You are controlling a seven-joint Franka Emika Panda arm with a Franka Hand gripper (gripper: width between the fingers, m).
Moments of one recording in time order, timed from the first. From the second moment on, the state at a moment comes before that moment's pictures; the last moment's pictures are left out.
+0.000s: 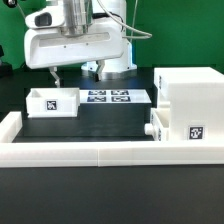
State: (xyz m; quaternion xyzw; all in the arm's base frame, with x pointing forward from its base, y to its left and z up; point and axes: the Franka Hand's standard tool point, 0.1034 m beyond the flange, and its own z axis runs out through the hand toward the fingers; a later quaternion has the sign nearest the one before) arm 0.414 -0.092 0.059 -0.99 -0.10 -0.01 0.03
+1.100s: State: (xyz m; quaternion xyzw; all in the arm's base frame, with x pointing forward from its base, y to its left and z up) arm 0.387 -0.108 0.006 -0.99 -0.10 -0.05 0.00
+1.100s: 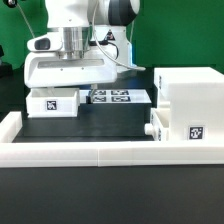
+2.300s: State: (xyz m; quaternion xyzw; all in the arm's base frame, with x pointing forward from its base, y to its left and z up) arm 0.410 -0.084 0.045 -0.99 -0.15 -0.03 0.01
